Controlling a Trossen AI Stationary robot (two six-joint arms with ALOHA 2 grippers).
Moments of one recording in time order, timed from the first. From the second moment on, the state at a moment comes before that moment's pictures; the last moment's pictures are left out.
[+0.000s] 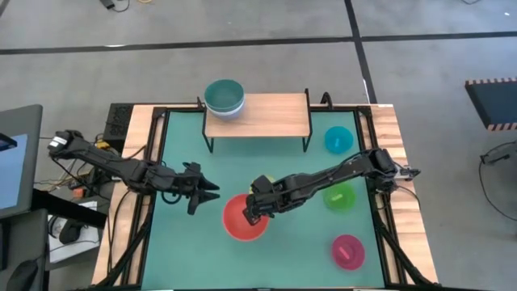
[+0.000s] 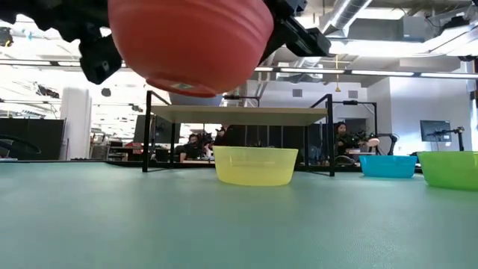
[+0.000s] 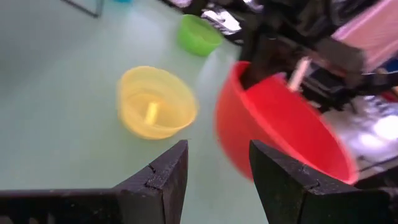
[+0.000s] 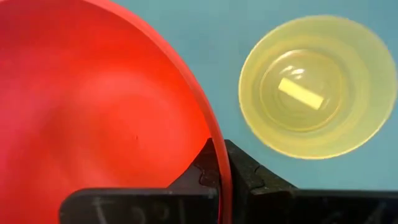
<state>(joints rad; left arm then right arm) -0.31 0.83 0.44 0.08 -0.24 -0.64 0.28 2.01 1.80 -0.94 0.22 1.16</state>
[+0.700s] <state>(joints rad) -0.31 1.11 0.53 0.29 -0.22 -0.65 0.27 2.01 1.80 -0.99 0.25 1.14</state>
